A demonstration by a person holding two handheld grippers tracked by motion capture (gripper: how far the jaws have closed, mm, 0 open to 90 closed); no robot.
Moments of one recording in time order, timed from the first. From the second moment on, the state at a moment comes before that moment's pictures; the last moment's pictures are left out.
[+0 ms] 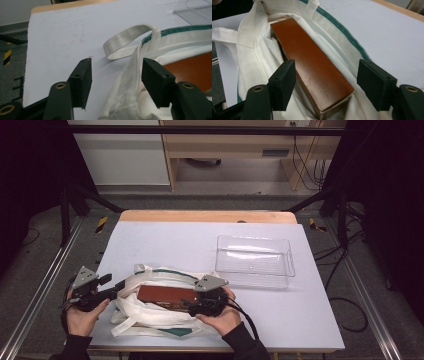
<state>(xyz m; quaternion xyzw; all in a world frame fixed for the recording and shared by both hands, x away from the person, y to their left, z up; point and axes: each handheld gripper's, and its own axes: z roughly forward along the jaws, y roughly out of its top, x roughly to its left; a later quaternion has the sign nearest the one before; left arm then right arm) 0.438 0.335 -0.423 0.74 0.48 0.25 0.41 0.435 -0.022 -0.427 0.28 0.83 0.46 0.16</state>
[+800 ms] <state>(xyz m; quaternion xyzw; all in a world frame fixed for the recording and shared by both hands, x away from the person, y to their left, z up) 0.445 0.327 -0.440 0.75 0.48 0.21 0.41 0.452 -0.005 -0.458 0.23 0.87 0.40 0.15</state>
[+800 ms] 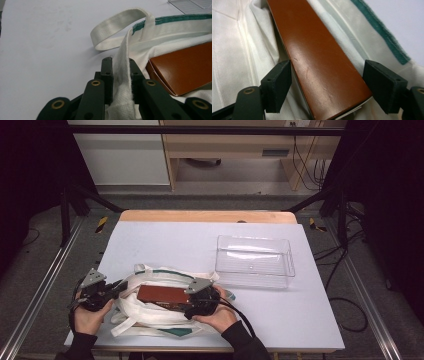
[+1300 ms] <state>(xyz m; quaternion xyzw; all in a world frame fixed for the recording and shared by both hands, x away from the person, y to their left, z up) 0.442 0.327 -0.441 0.73 0.48 0.22 0.43 0.444 -0.007 -0.444 0.22 0.89 0.37 0.13</state>
